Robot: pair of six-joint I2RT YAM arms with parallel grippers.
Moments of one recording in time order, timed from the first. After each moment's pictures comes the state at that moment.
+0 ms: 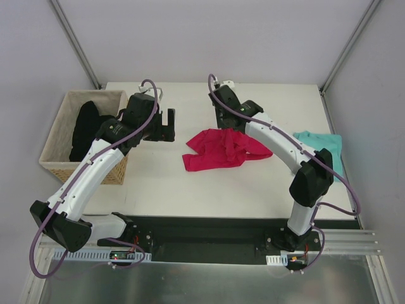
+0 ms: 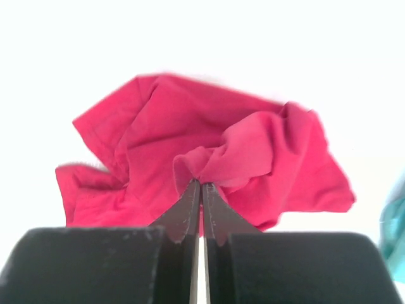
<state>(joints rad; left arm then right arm) -0.48 1.24 1.36 -0.87 -0.14 -0.31 0.73 1.81 1.71 -0.78 0.43 0.36</state>
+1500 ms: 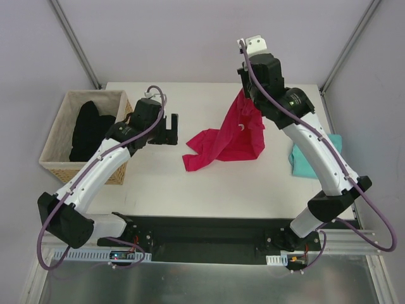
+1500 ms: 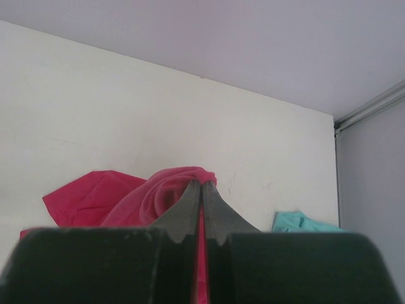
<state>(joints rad) -0.47 1.27 1.25 -0.75 -0.11 -0.31 0.68 1.60 2.01 -0.80 0.57 -0.05</state>
